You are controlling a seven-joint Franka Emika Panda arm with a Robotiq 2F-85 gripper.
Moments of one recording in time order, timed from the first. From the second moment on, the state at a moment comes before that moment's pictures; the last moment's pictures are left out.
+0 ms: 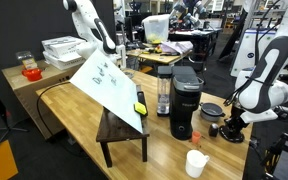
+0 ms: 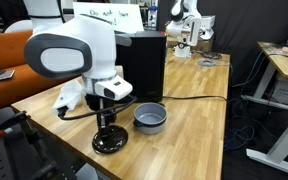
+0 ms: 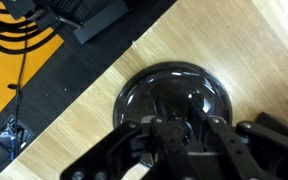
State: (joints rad) arm -0.09 0.52 -0.03 -2.64 0.19 3.06 0.21
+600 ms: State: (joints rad) arm 0.17 0.44 -0.23 -2.70 0.13 3.06 0.22
